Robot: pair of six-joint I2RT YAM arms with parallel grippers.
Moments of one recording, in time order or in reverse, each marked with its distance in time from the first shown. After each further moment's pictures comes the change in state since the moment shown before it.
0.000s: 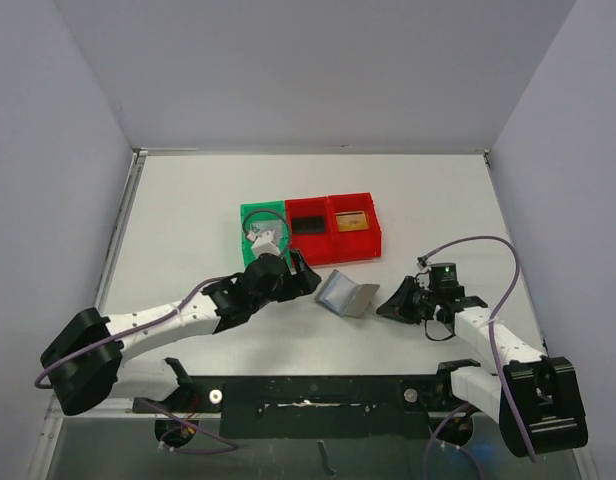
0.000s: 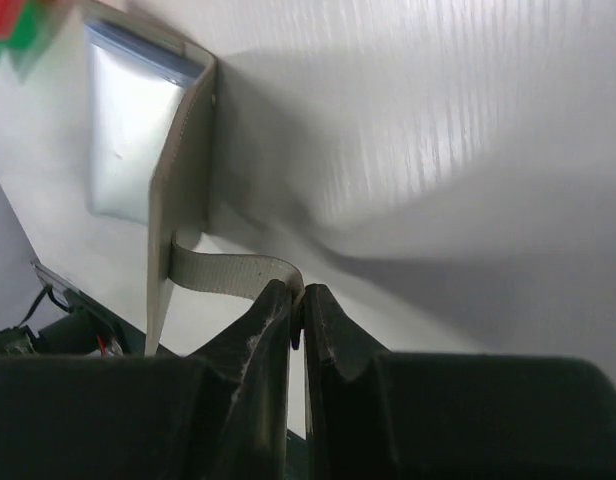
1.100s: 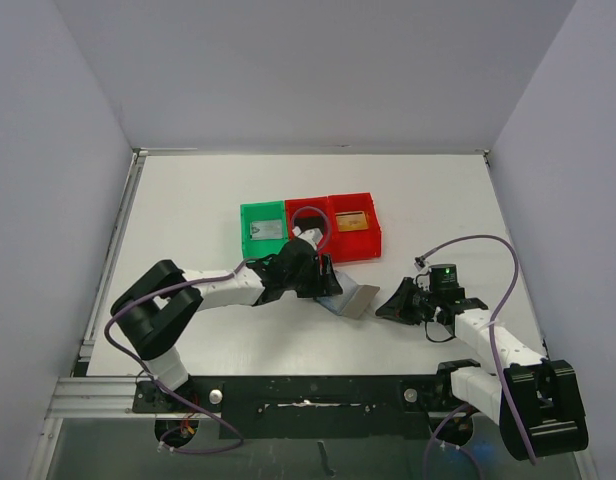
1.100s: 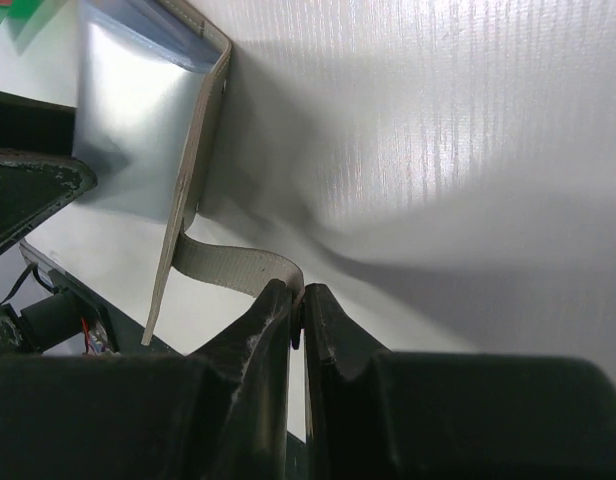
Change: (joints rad) left arm 0.063 0.480 0.219 0.104 0.405 0.151; right arm -0.001 -0.003 -0.032 -0.006 -0.035 -0.065
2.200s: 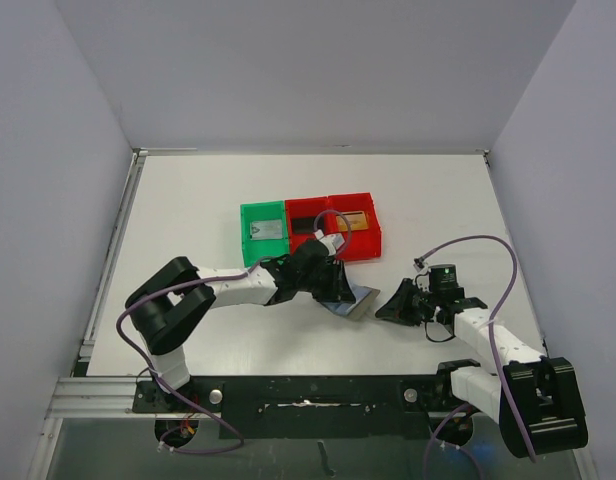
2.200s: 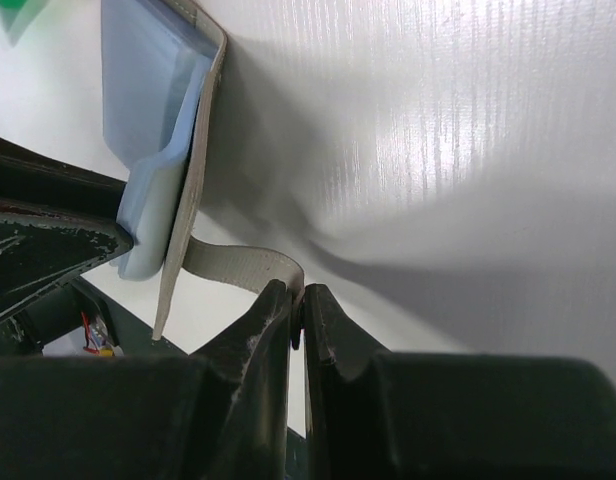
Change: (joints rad) left arm -0.060 0.077 0.087 0.030 0.154 -0.002; right arm 0.000 0.014 0.000 -0.004 -0.009 -0.006
